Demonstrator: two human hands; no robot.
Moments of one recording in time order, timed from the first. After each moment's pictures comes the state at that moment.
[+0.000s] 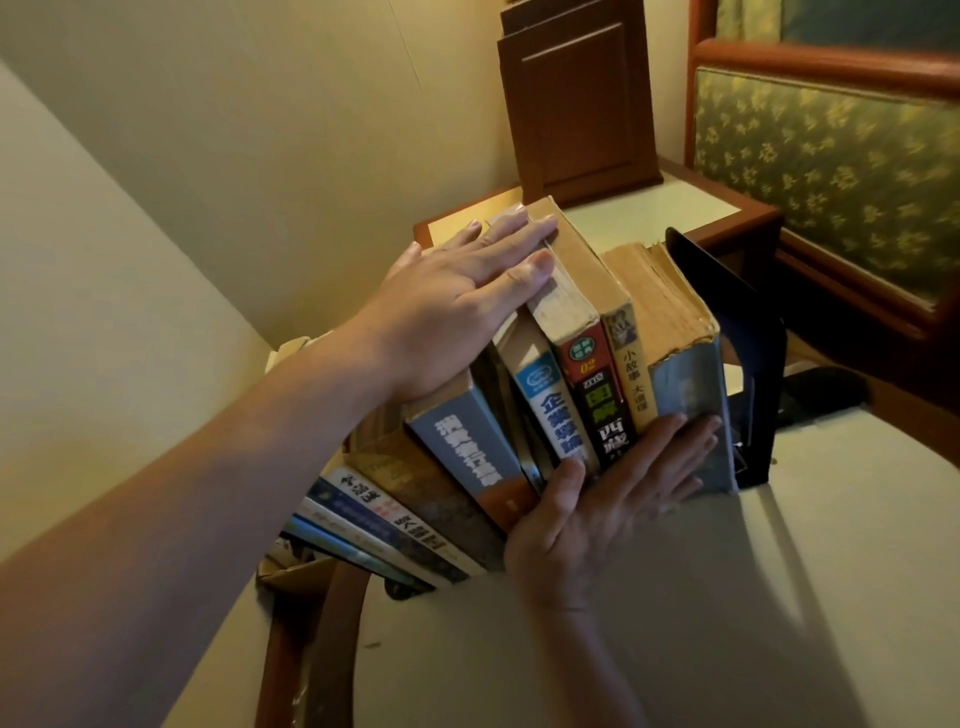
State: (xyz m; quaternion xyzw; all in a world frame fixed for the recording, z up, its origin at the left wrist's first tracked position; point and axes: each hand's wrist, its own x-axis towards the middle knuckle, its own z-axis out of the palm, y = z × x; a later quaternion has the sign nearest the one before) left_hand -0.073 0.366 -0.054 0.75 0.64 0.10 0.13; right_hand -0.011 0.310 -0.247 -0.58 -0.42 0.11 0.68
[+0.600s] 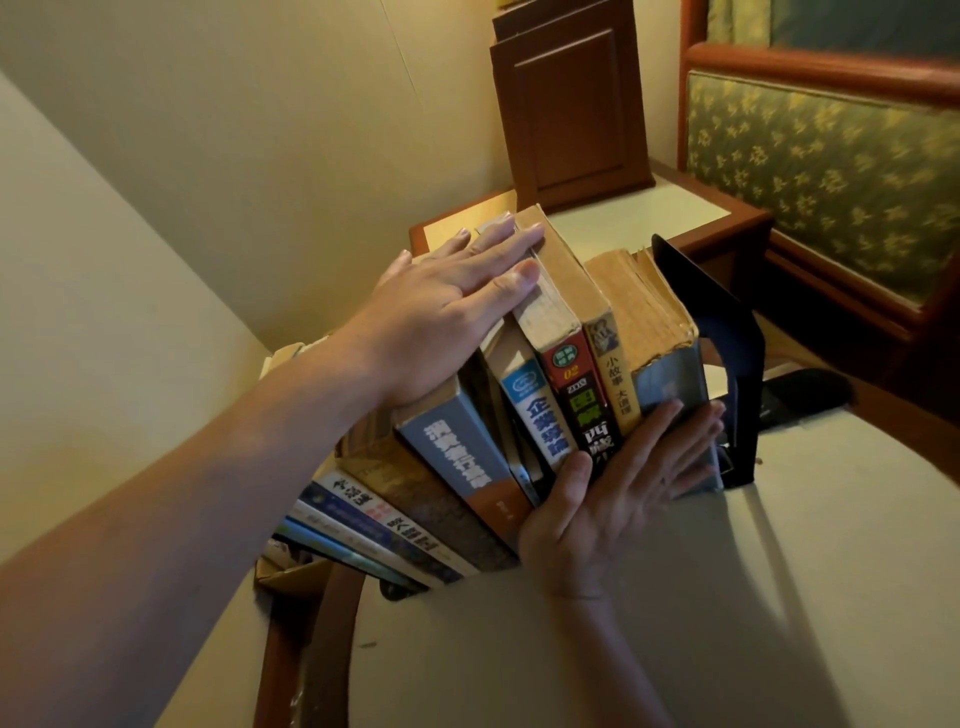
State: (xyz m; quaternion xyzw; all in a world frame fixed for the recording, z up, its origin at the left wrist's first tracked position) left_hand -0.073 0.366 -0.053 0.75 0.64 0.10 0.13; right_hand 0.011 0.329 -0.251 -0.57 -0.46 0.10 0.68
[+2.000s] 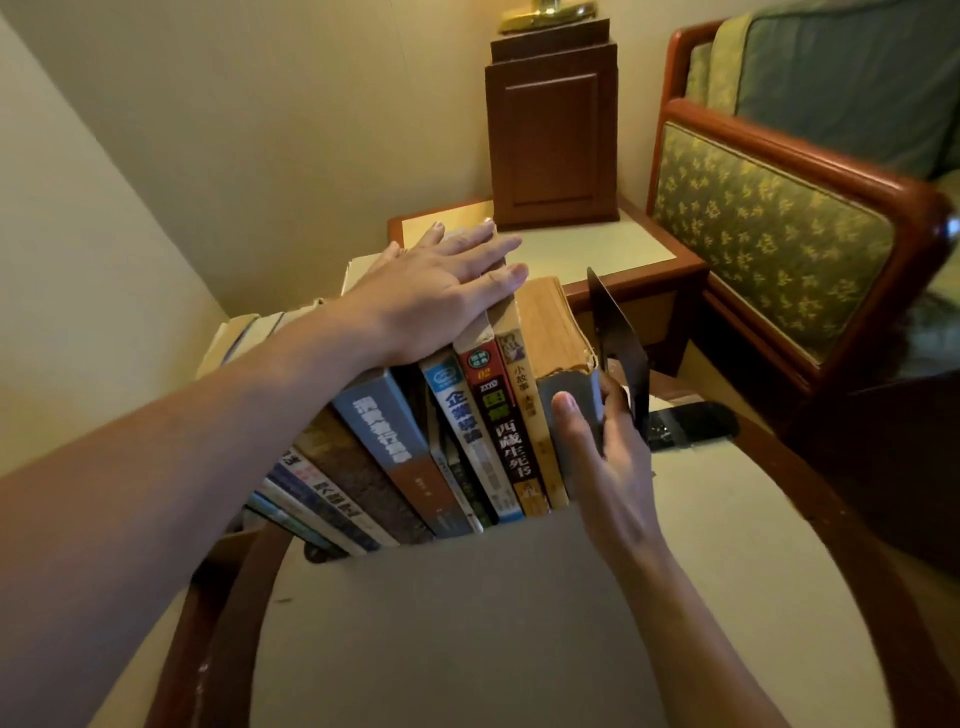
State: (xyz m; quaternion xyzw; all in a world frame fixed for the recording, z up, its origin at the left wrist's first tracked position) left_hand -0.039 0.383 -0.051 0.74 0.67 0.05 0.10; right_hand 0.135 0.346 -0.219 -0.41 -0.58 0.49 0.51
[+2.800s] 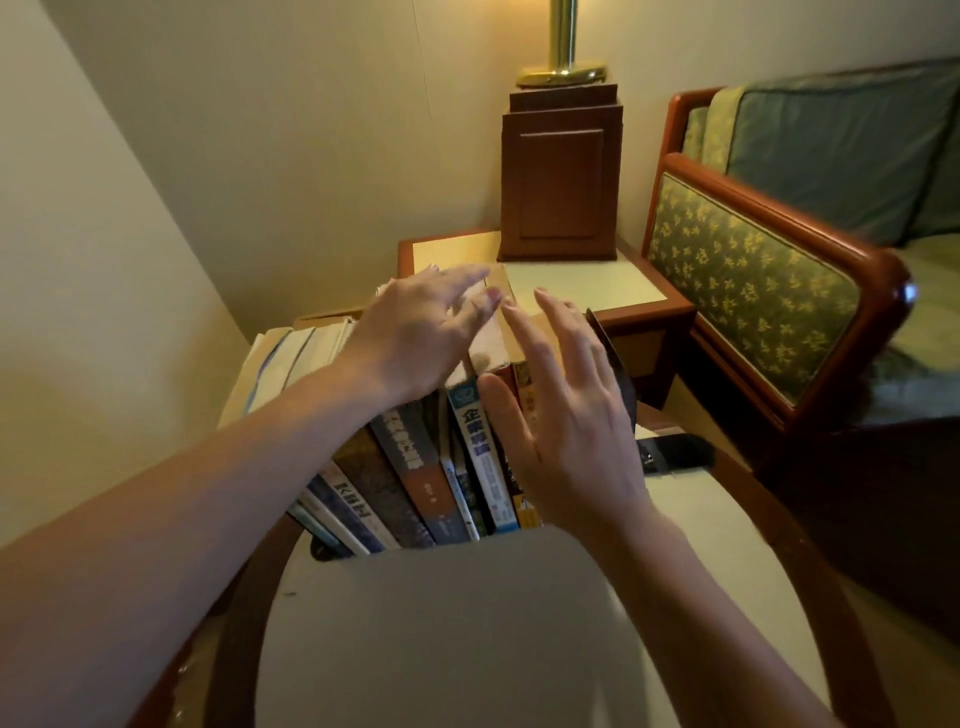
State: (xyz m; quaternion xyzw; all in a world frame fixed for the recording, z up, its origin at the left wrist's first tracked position) left_hand -0.045 0.346 -0.050 0.69 0.69 0.23 0.05; right_hand 0.121 0.336 -0.125 -0.38 -0.81 0.09 0.43
